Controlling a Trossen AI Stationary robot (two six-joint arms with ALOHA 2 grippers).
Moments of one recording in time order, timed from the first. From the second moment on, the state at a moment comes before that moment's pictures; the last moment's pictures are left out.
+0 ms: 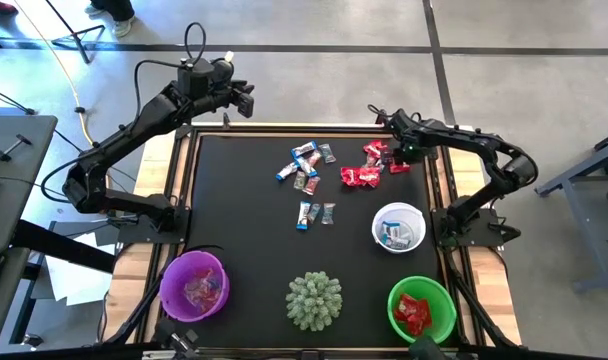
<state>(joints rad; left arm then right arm) 0.81 1.26 1.25 -0.38 -0.05 -0.10 -0.93 1.53 0.83 -0.71 0.14 0.54</state>
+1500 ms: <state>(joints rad) 0.81 1.26 1.25 -0.38 -0.03 -0.16 -0.91 1.60 0.89 -0.72 0.07 0.47</state>
